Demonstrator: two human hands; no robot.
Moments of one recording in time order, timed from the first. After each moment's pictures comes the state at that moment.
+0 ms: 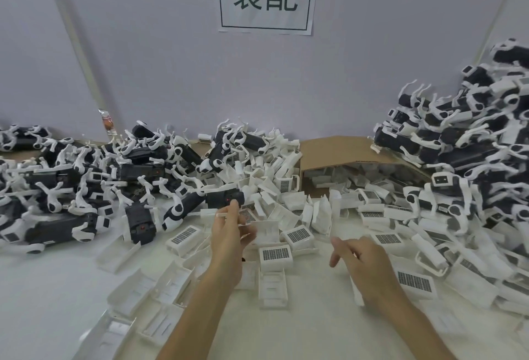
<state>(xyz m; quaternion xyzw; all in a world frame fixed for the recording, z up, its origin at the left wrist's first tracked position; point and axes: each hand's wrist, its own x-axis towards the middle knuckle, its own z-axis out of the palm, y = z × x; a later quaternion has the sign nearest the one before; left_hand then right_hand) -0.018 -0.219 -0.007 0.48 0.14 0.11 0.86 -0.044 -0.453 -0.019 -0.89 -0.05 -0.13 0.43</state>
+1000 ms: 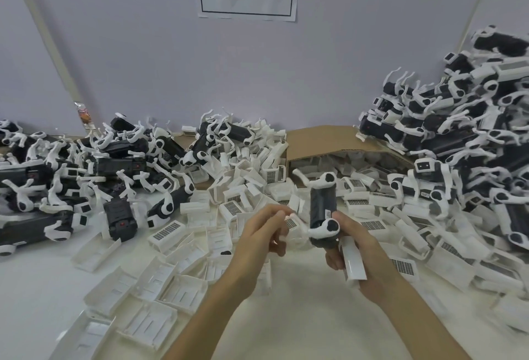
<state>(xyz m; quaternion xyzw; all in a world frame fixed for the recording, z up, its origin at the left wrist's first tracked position) -0.055 -0.261 0.005 0.65 -0.12 -0.01 0.75 -0.060 -0.449 0.009 -0.60 -0.06 0.06 0.80</state>
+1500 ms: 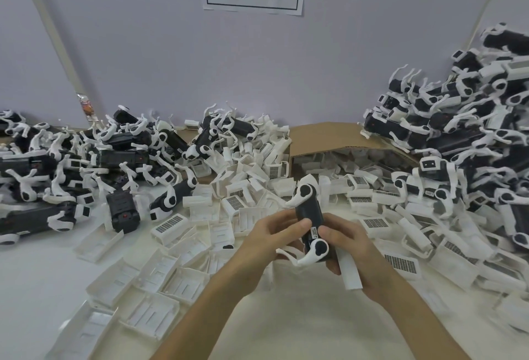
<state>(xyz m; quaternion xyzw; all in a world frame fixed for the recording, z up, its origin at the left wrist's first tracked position) -0.061 -0.261 0.009 0.63 -0.14 -0.14 0.75 -0.064 -0.444 0.007 -0.69 -0.14 0.08 0.71</state>
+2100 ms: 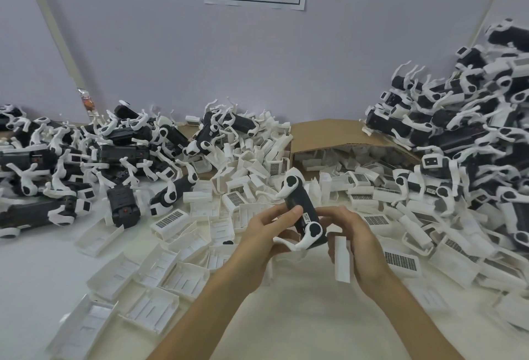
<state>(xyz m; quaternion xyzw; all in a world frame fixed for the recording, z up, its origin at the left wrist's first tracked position) -0.058 -0.265 0.003 0.57 -0.08 -0.12 0.81 -0.058 -0.440 0.001 -0.72 -0.07 -0.03 0.69</state>
